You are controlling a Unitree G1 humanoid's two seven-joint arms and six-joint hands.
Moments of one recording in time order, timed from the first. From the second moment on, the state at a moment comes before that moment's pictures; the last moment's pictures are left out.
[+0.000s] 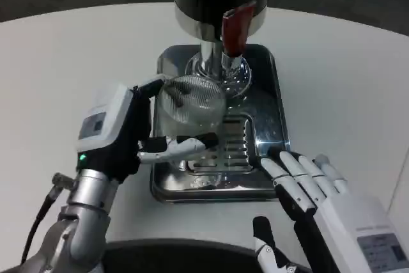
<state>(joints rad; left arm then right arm) -0.59 0.34 -0.11 0.66 0.65 -0.53 0.42 0.44 -0.17 0.28 -0.70 -1.11 -0.09 -0.09</state>
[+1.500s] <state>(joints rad) -0.67 0.35 -0.28 0.82 0.65 -0.52 0.58 0.50 -0.11 0.26 -0.72 -1.13 -0.09 -0.10</state>
